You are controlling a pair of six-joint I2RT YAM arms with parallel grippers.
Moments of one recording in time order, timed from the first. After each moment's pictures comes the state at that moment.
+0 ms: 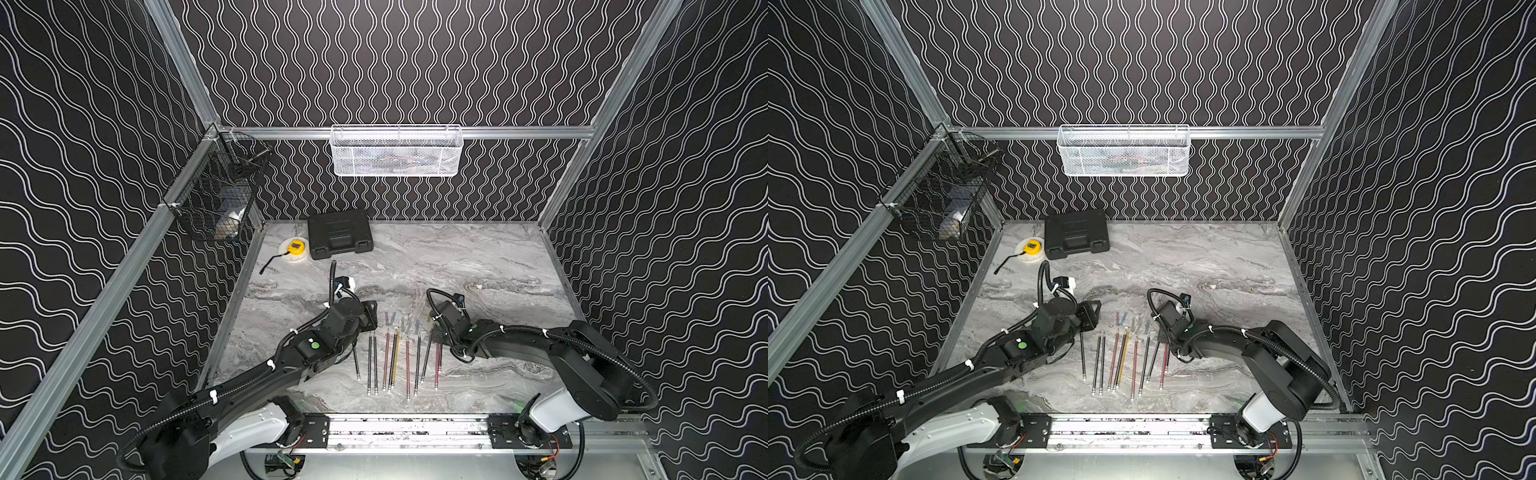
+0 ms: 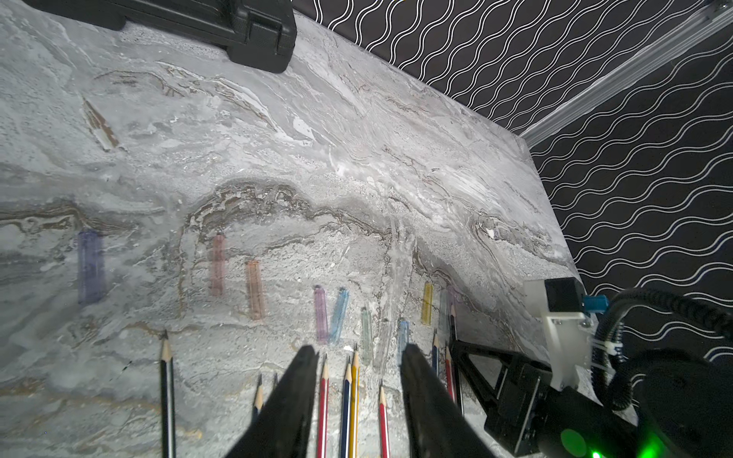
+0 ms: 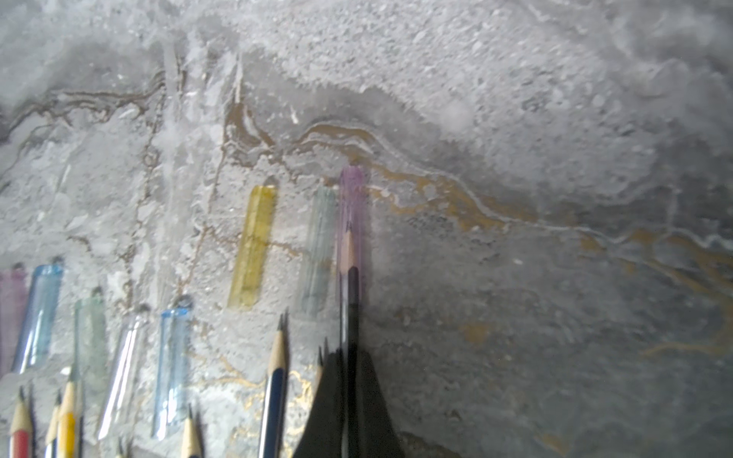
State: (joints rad) left arm -0.68 1.05 0.59 -0.07 -0.29 -0.81; right arm 0.78 1.57 0.67 -0.19 0.32 0.90
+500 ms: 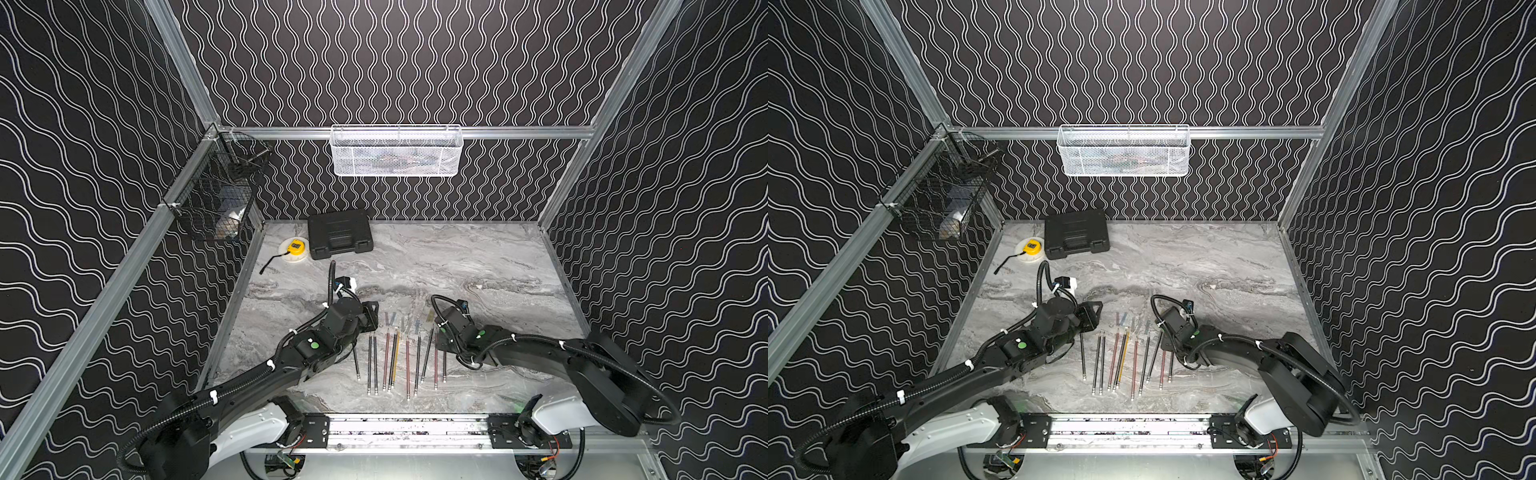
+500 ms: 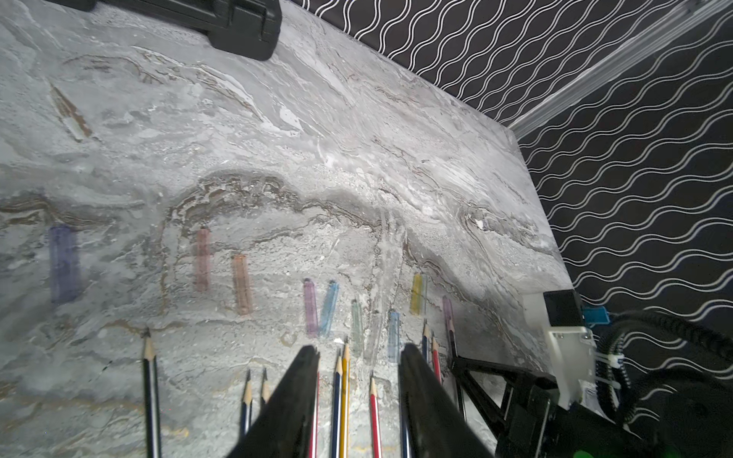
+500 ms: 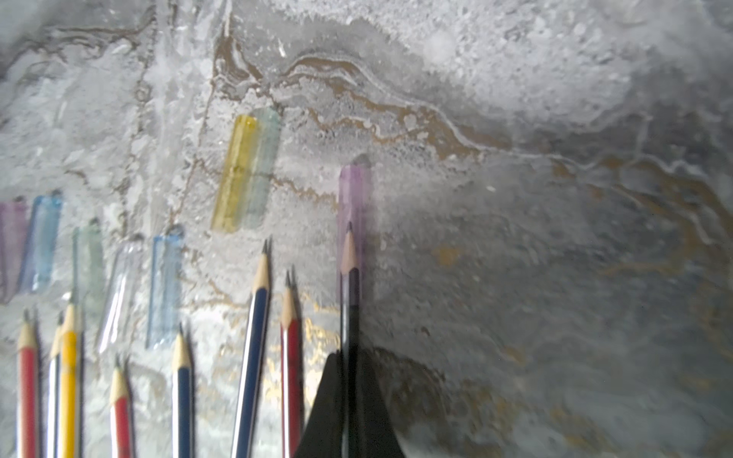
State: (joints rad) left arm -0.68 1.05 0.59 -0.05 -0.22 -0.81; right arm 0.80 1.41 0.59 -0.25 0.30 0.90
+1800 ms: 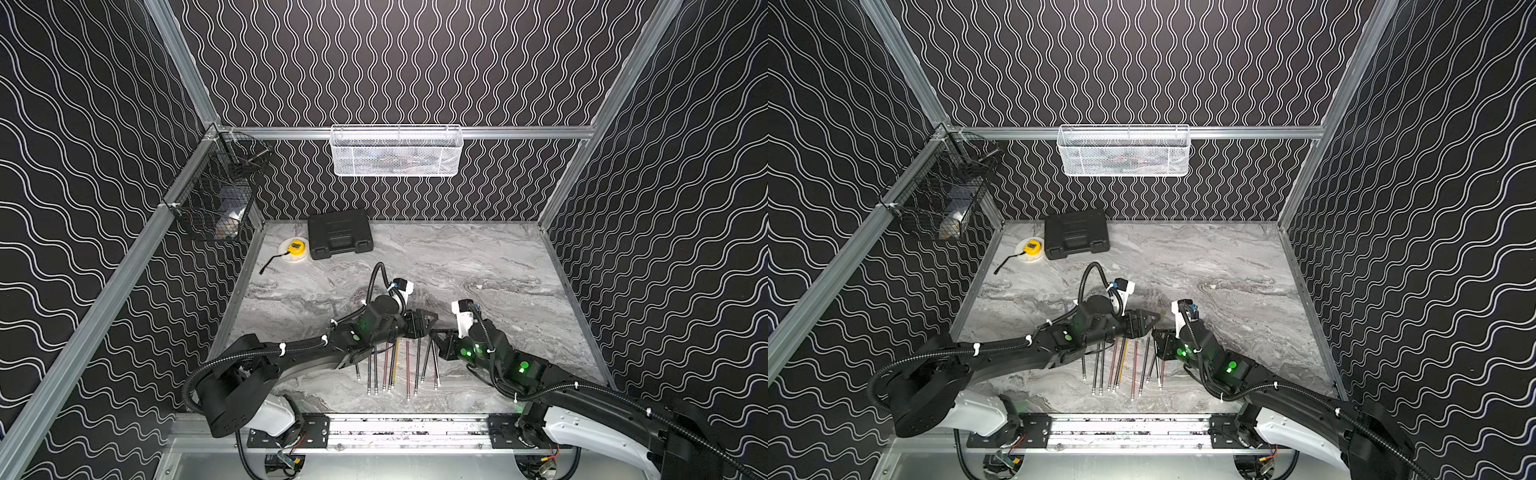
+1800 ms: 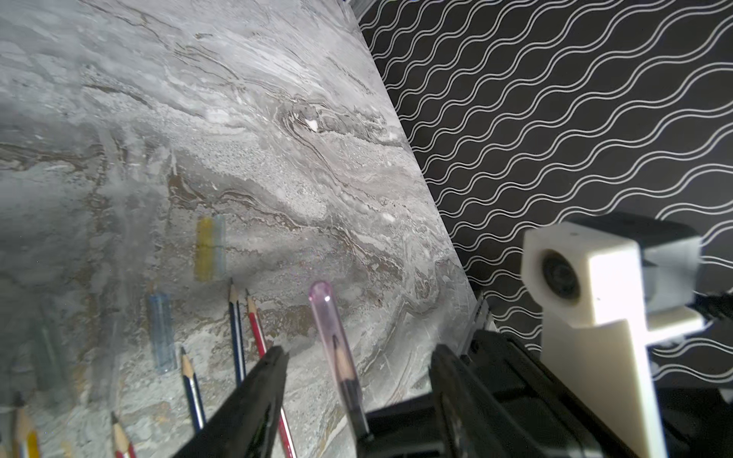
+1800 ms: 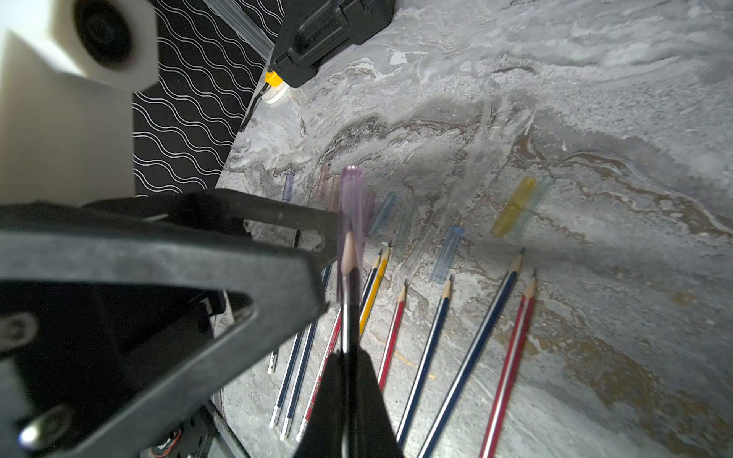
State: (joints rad) left arm -0.83 1.45 0.70 0.36 0.15 -0.83; right arm 0.91 0.92 0.42 0.02 0.10 0.79
